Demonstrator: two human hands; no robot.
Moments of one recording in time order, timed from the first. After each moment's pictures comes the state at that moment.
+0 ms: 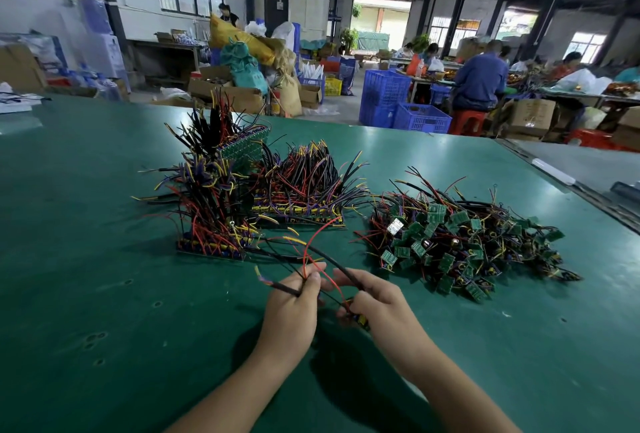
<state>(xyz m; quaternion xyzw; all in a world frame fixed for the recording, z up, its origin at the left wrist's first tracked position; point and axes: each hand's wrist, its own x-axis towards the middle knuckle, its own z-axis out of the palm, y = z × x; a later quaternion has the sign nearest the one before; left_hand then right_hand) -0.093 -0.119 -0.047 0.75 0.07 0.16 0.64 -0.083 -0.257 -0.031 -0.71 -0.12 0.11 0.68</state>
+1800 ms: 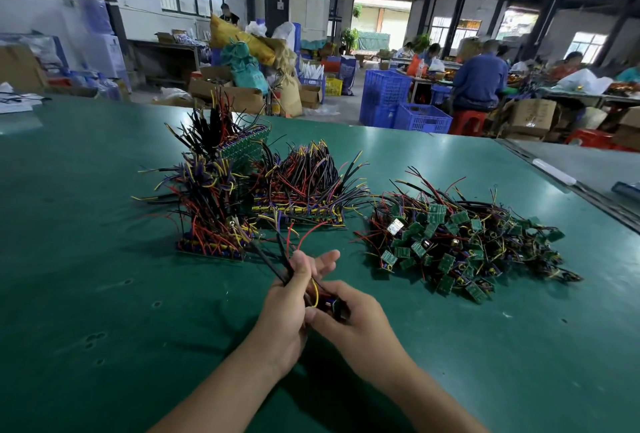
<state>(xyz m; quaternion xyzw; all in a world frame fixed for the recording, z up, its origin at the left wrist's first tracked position) -0.100 -0.123 -0.024 0.46 0.05 0.04 0.88 -0.097 -0.237 -0.040 -0.80 -0.24 0.02 0.55</state>
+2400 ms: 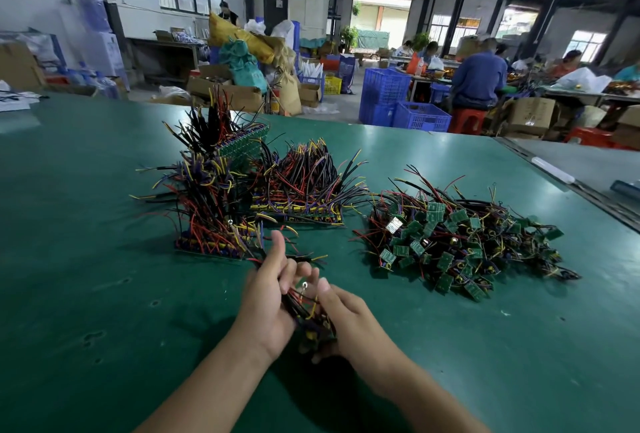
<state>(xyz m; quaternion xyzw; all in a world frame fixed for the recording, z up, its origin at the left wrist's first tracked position) -0.087 -0.101 -0.023 0.35 0.07 0.04 0.93 -0.103 -0.228 -0.032 -0.70 -0.14 0.21 0.67</state>
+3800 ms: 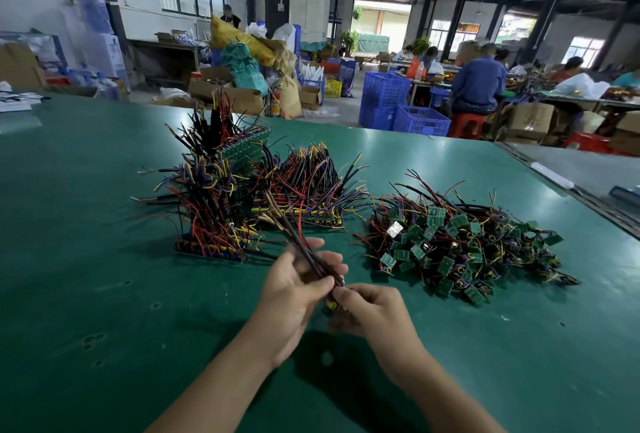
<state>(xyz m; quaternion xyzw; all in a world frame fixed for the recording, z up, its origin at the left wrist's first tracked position) -0.098 -0.112 -0.017 0.49 -0.06 0.05 0.87 -0.088 -0.249 -0.030 -0.74 -0.08 0.08 0.66</state>
